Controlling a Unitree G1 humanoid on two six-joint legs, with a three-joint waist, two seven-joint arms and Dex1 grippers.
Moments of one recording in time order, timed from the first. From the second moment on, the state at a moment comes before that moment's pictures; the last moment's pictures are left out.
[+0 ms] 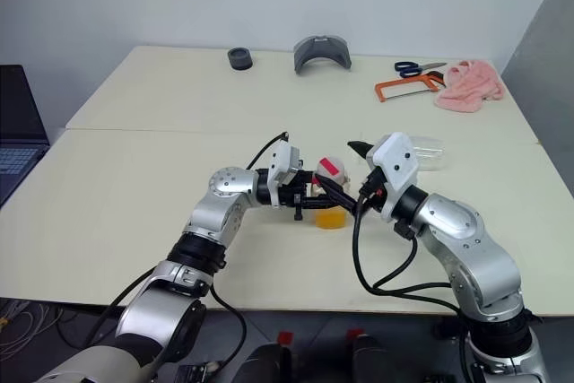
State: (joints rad) left arm -0.78 0.22 -0.16 0.52 -0.26 -0.03 -1.30; right arm -0.36 -0.46 0.05 -0.59 0.42 0.65 0.48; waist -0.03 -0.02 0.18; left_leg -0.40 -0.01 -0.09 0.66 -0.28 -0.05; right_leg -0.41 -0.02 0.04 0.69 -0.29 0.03
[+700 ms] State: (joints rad) left arm -0.78 0.22 -0.16 0.52 -0.26 -0.03 -1.30; right arm -0.34 -0.49 0.03 -0.61 0.46 0.67 0.48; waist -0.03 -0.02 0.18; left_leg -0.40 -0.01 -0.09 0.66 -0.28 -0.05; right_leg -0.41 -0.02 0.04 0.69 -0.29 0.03
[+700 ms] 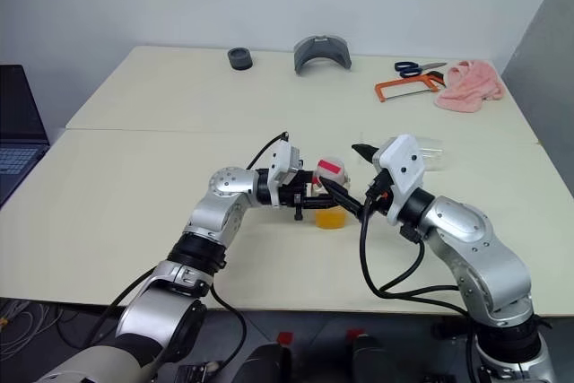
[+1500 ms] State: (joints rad) left arm -0.78 0.21 -0.16 0.52 -0.26 -0.03 -1.30; right arm -0.33 -0.51 0.02 -0.62 0.48 0.67 0.48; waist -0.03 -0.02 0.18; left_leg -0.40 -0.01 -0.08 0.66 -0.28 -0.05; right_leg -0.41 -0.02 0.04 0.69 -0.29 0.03
